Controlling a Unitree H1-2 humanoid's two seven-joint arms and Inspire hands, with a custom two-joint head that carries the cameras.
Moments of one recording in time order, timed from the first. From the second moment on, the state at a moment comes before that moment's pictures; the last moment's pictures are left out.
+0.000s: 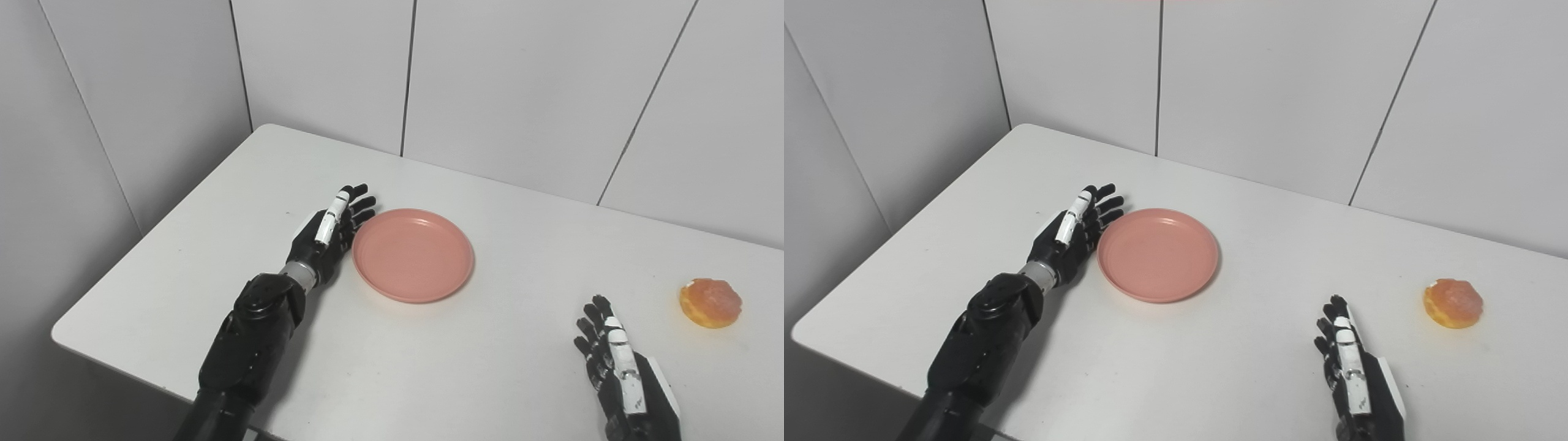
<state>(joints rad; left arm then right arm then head) -0.30 0.21 0.12 0.12 -0.36 0.35 -0.08 -0.05 -0.02 0.10 -0.25 0.12 0.38 0.16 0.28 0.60</state>
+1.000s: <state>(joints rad) -0.19 0.15 -0.05 -0.11 -0.37 0.46 -0.10 -0.08 0.00 0.09 -0.28 0.08 0.38 0.11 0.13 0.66</state>
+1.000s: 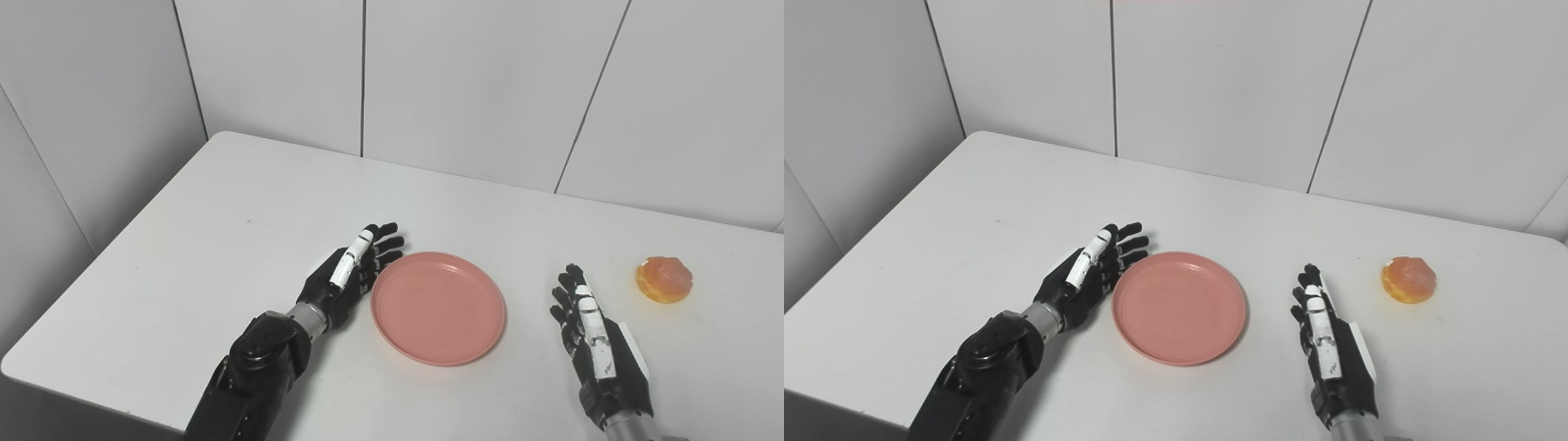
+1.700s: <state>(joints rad) -0.12 0.15 -0.10 -0.20 -0.44 0.47 -0.07 -0.09 0.02 0.10 -0.27 0.06 0.38 0.10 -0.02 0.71</state>
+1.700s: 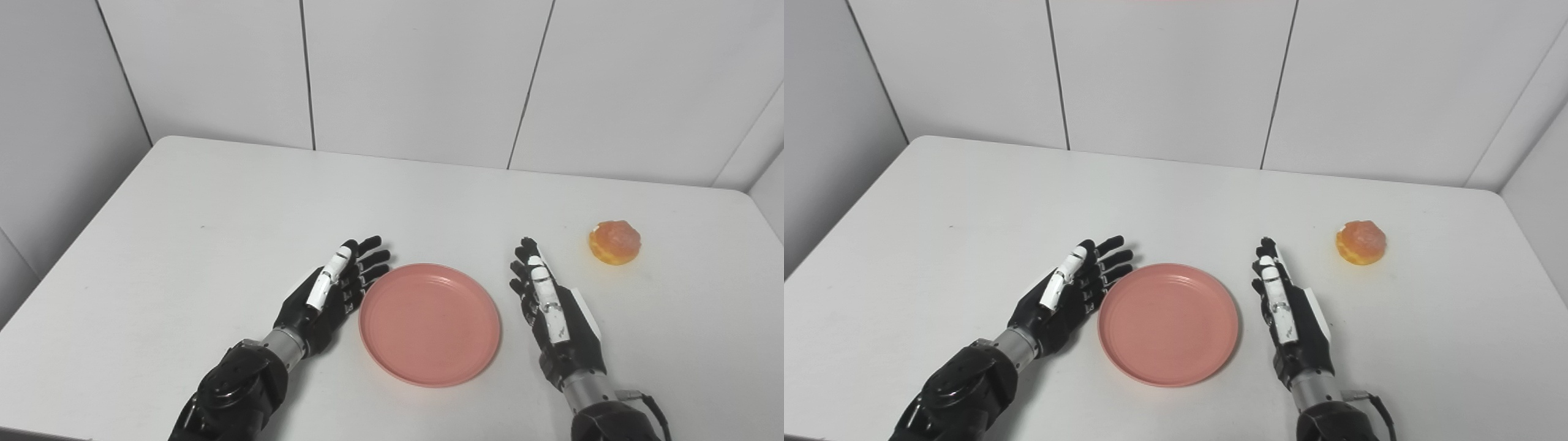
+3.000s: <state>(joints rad) -0.10 0.08 0.01 -0.11 -0.33 0.32 -0.15 -0.35 -0.24 0.08 -0.33 -0.39 0.35 0.04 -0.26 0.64</state>
